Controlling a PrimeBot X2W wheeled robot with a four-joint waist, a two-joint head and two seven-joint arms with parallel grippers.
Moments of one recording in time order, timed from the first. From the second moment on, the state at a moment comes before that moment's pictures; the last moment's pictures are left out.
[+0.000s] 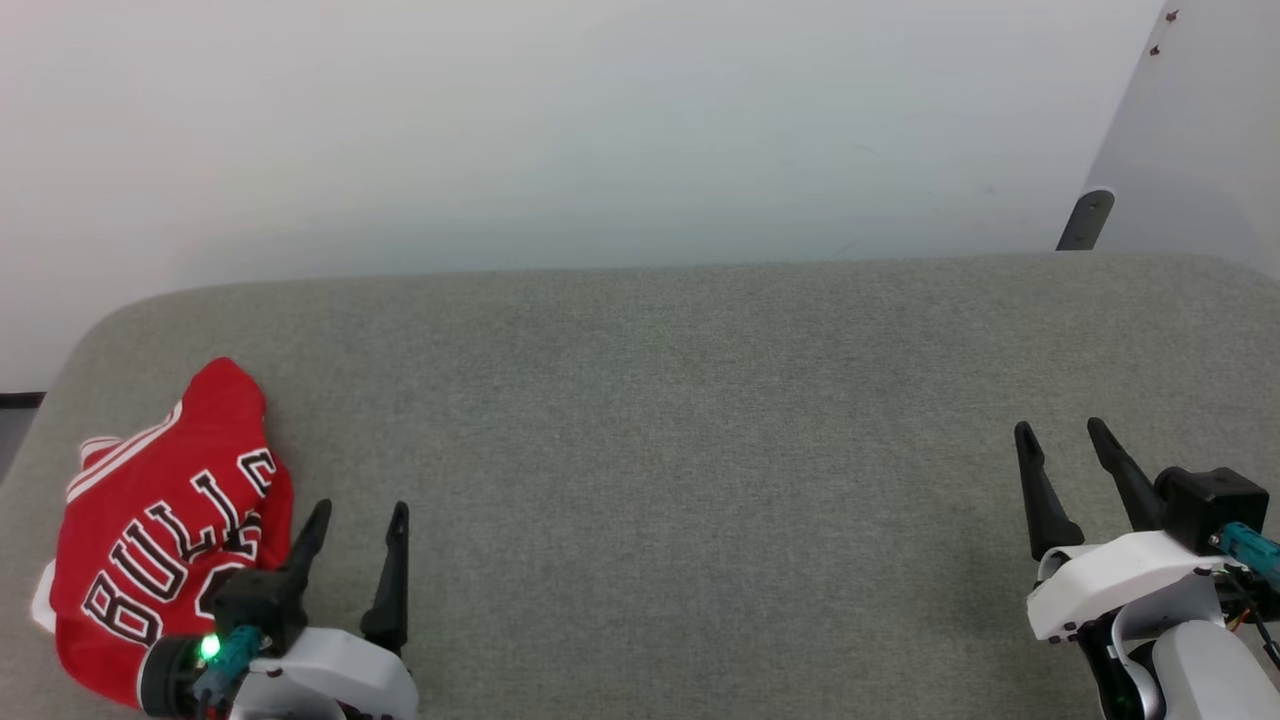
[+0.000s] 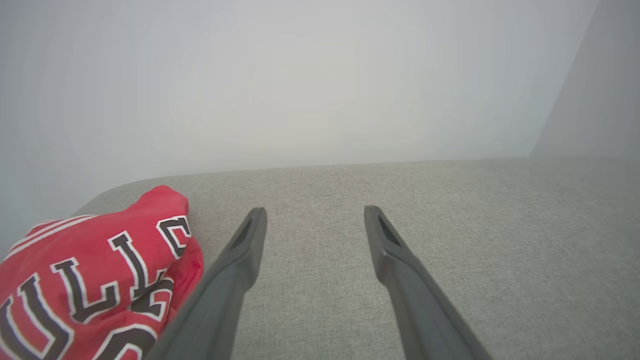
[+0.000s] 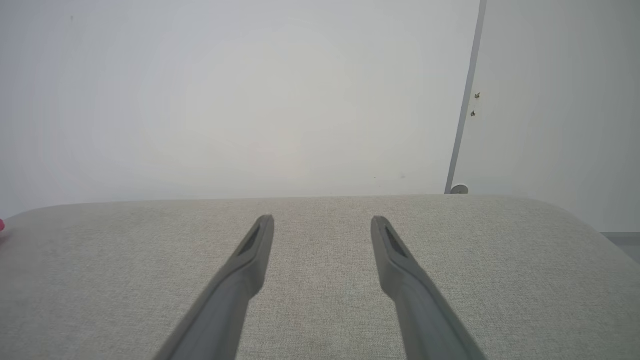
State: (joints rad) left arm -0.14 0.17 0.01 0.38 -0.16 -0.12 -0.26; right arm -0.31 -0.18 0.06 0.50 0.28 0.13 -0.25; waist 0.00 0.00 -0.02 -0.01
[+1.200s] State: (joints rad) left arm -0.06 0.13 0.09 0.32 -0.21 -0.06 -0.26; right arm -0.37 -0.13 0.27 0.49 0.37 0.13 -0.24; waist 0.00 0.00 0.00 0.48
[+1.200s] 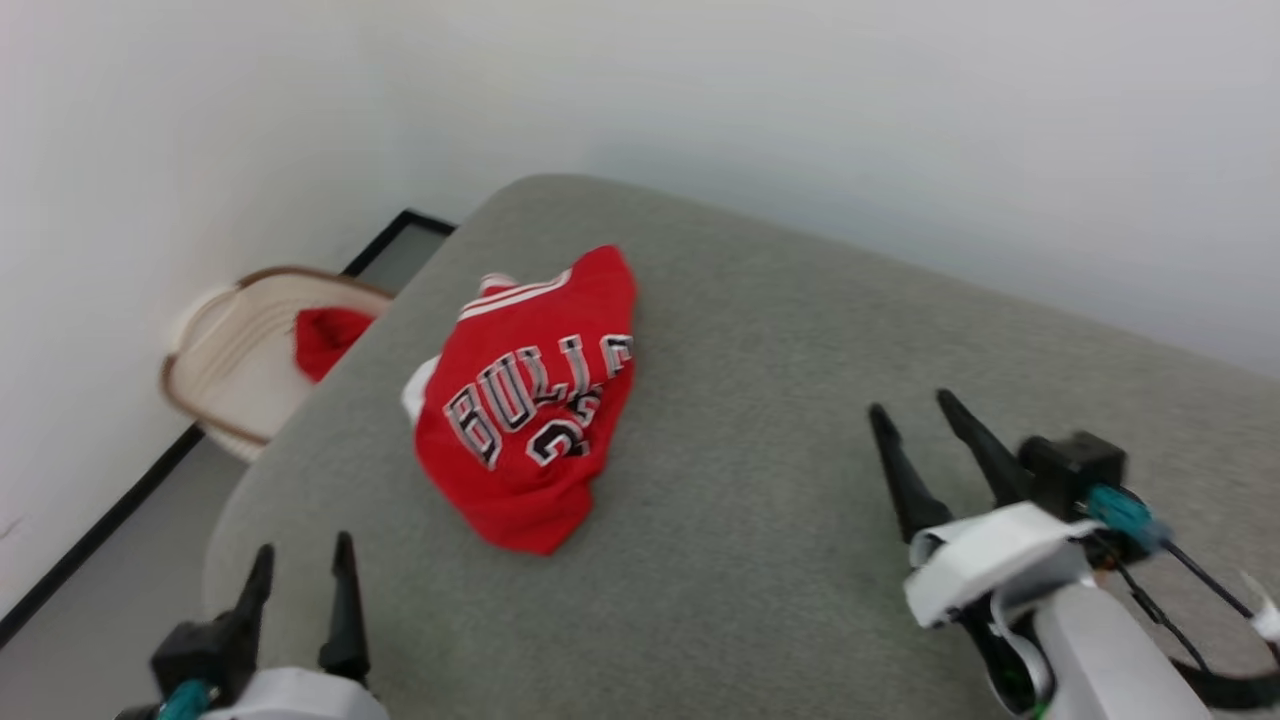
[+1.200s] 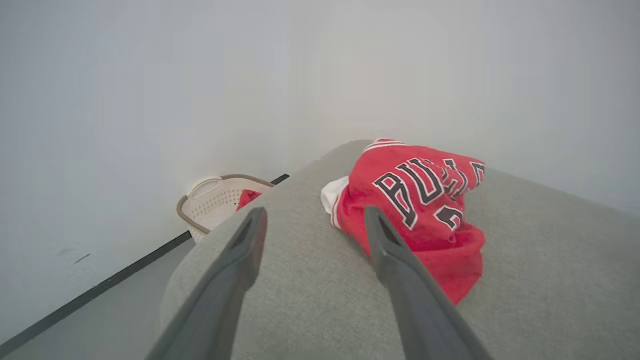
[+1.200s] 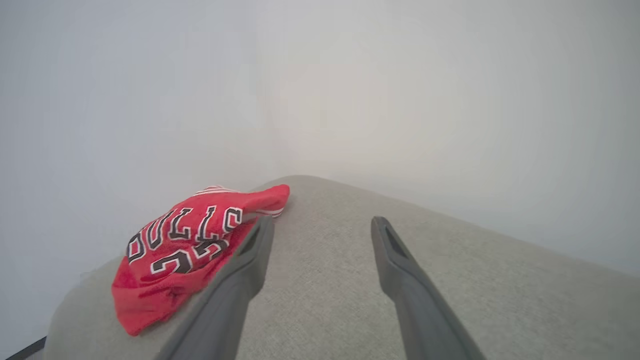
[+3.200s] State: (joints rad) left arm -0.81 0.51 -0.12 1.09 -0.66 -0.13 0.52; right arm -0.44 -0.18 0.36 0.34 0.47 0.13 -0.26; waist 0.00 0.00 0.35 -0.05
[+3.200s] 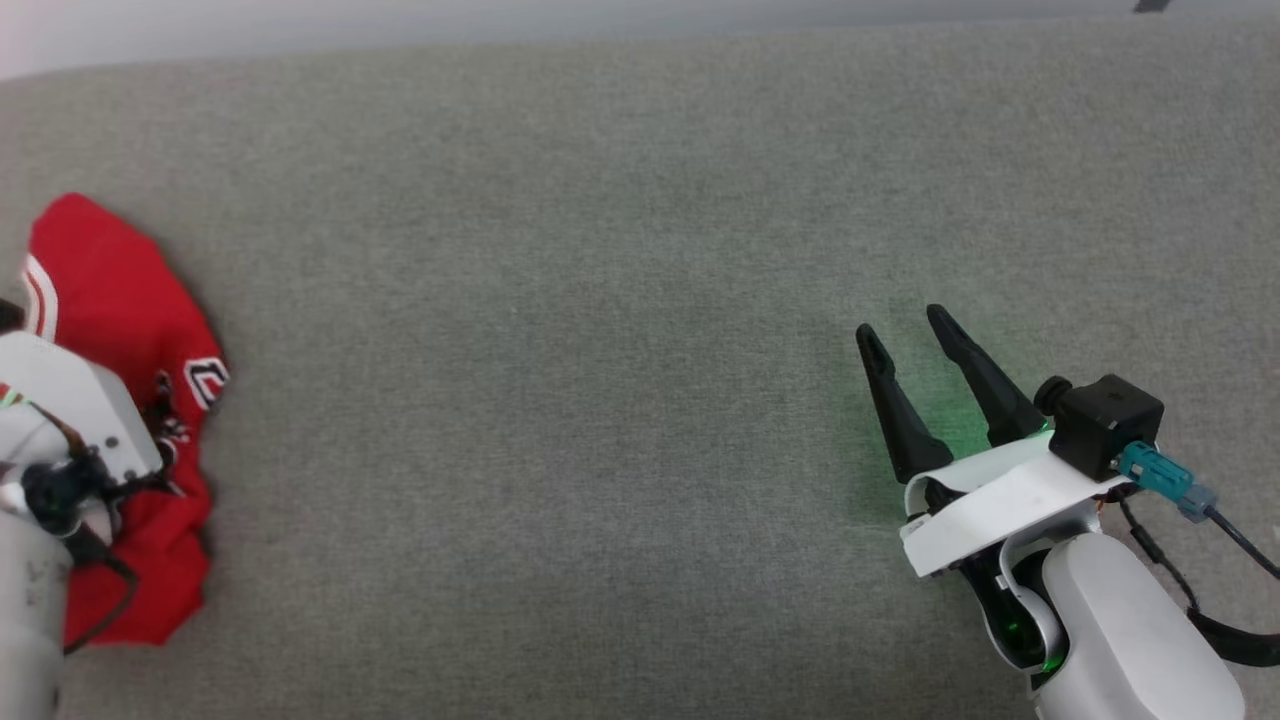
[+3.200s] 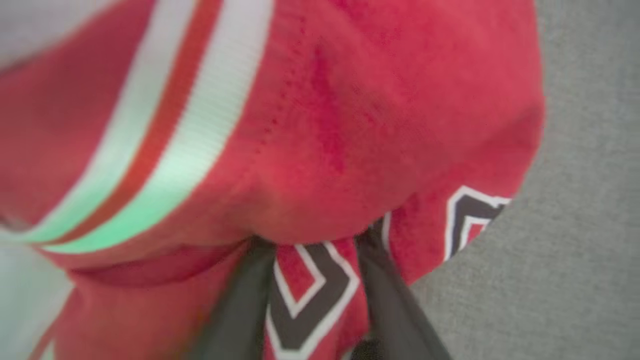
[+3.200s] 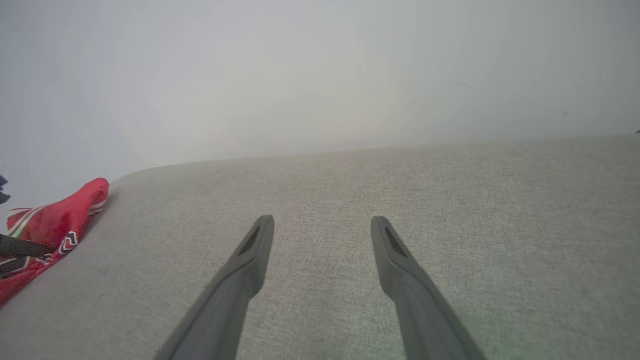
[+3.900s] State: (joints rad) left arm -0.86 0.53 -0.44 0.71 -0.75 -0.13 0.24; right arm -0.33 -0.14 0.33 0.40 0.51 0.13 -0.26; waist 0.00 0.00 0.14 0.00
